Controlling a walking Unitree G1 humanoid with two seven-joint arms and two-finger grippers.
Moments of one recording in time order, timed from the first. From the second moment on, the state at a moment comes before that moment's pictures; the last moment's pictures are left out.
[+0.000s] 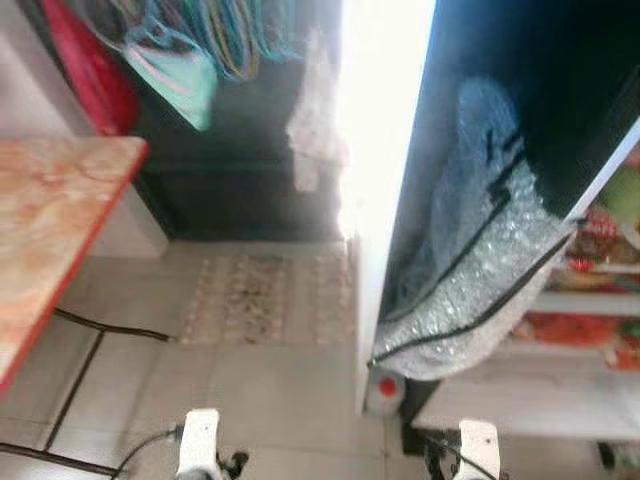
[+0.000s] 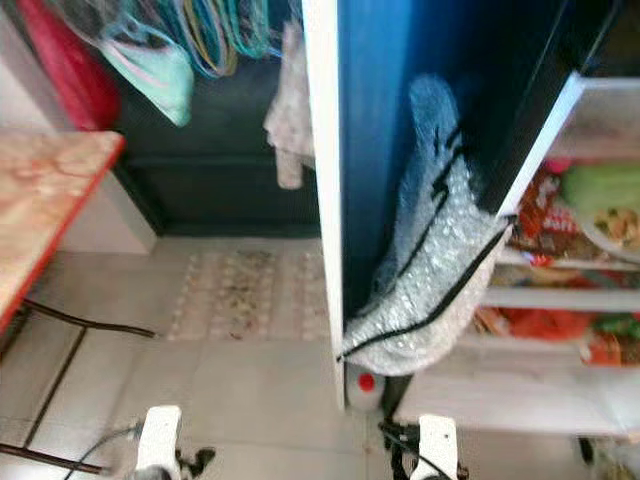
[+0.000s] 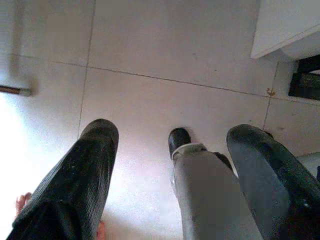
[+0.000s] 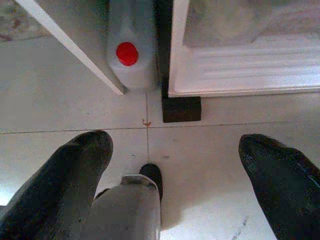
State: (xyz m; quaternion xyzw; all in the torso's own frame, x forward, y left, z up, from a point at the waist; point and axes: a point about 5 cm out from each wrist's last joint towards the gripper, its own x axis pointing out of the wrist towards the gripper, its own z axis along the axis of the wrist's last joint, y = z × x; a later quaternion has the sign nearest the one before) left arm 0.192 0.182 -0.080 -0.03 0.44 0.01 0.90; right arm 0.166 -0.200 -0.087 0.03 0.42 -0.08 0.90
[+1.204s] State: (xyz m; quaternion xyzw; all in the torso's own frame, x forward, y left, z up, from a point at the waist) left arm 0.195 0.175 -0.079 -0.03 0.44 0.00 0.90; right arm 0.141 -0.215 -0.095 0.03 0.46 -0.10 0.88
